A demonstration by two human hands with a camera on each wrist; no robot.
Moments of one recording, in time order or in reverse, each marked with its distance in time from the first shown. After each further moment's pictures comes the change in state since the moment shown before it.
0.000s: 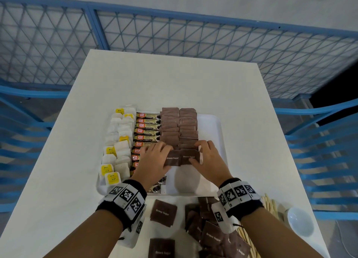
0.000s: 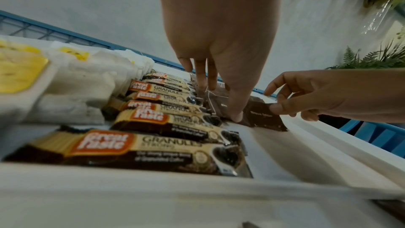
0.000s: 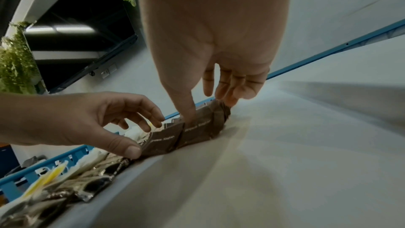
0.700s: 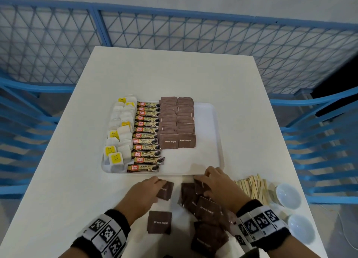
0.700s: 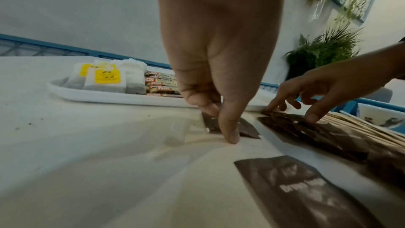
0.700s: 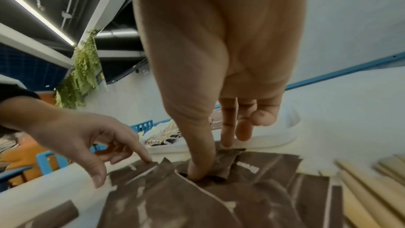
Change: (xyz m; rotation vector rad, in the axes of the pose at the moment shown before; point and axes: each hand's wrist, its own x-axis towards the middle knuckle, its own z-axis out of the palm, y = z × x) left_hand -0.111 0.030 0.010 -0.018 -0.497 -0.052; right_hand -0.112 0.011 -0.023 -0.377 -0.471 -0.171
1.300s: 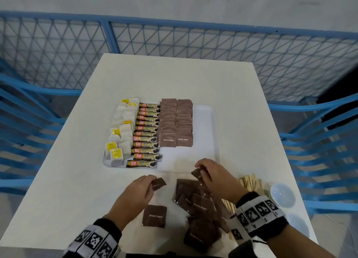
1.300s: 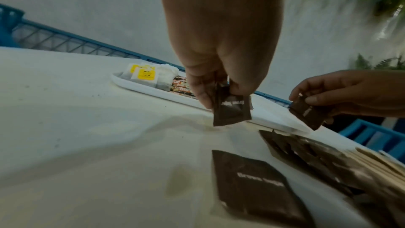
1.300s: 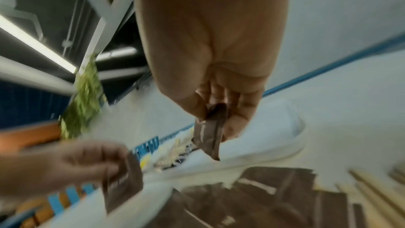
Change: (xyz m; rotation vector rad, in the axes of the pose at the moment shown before) left_hand -0.028 0.011 0.015 -0.362 0.367 -0.064; right_hand -0.005 0.004 -0.013 0.390 0.221 -0.026
